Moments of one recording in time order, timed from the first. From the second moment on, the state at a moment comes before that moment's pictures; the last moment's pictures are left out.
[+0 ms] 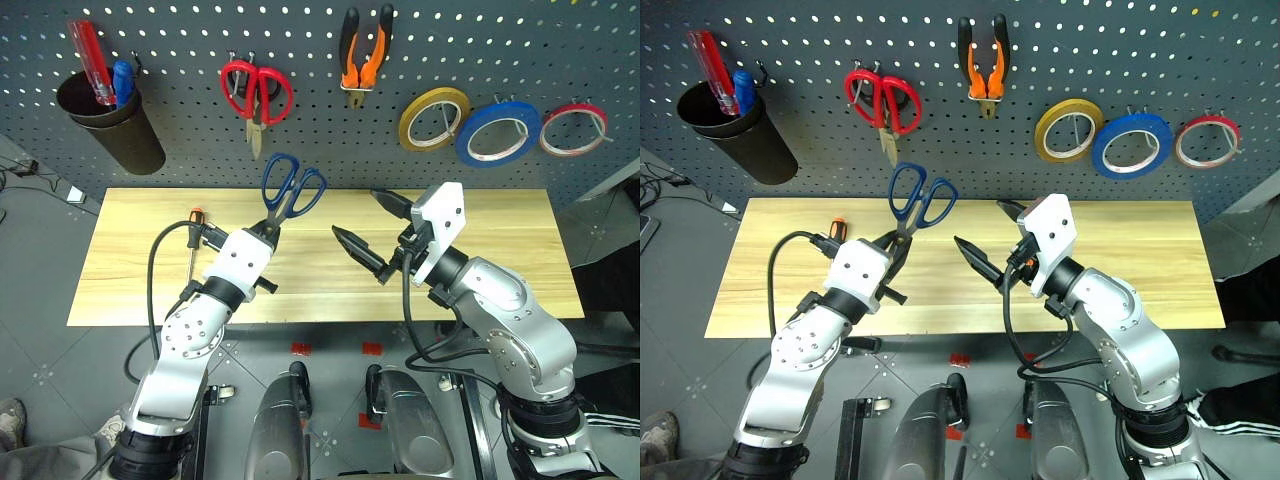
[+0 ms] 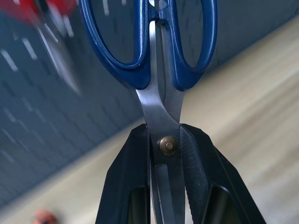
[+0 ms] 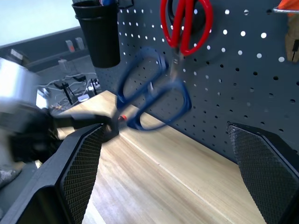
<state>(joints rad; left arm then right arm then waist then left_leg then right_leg) -0.09 0.45 -0.05 -0.49 0.12 0.17 -0.25 -0.38 -0.27 0.13 -0.60 0.37 0.62 0.44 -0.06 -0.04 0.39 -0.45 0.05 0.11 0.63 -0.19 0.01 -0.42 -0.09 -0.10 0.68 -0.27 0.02</state>
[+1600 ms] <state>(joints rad) -0.46 0.34 0.09 0.00 0.00 0.32 -0.25 -0.53 -0.23 0.11 -0.48 0.37 0.59 0.37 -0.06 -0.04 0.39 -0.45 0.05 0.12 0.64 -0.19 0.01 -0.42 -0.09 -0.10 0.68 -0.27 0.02</state>
